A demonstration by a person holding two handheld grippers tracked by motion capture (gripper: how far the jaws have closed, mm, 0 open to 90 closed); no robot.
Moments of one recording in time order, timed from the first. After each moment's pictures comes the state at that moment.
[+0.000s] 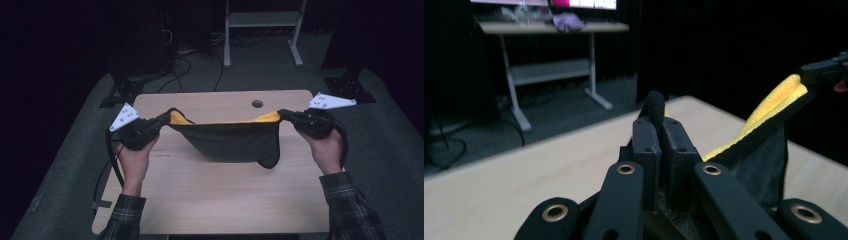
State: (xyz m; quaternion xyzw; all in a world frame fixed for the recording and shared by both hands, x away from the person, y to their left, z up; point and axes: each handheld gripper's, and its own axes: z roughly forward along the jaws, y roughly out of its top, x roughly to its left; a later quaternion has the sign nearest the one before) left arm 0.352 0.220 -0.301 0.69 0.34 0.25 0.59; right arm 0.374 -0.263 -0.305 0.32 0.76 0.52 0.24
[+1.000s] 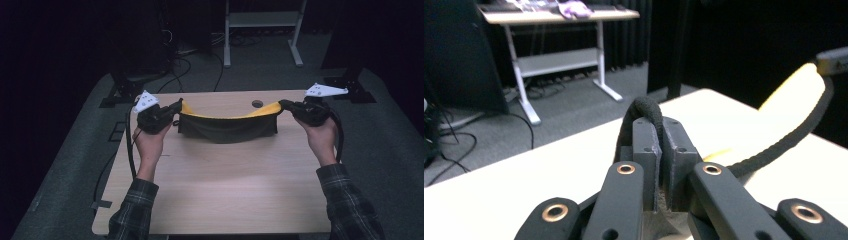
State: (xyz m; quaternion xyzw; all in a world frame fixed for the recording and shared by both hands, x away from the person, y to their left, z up) left arm 0.401 0.193 -0.325 0.72 0.35 0.25 0.55; right arm 0.419 -0.271 -0.326 0.36 0.75 0.50 0.24
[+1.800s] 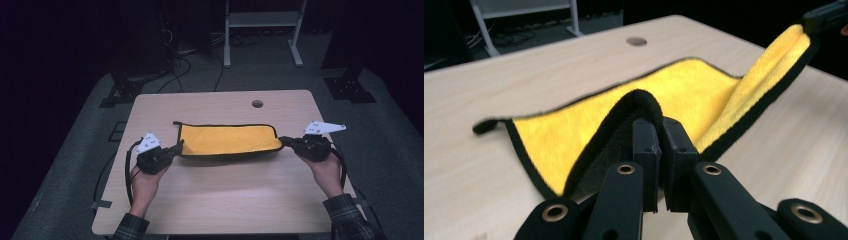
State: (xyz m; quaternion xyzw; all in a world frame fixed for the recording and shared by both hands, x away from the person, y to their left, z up) left arm 0.326 0.204 -0.395 0.77 0.35 0.19 0.50; right arm 0.355 -0.275 -0.389 0.34 0.79 0.47 0.18
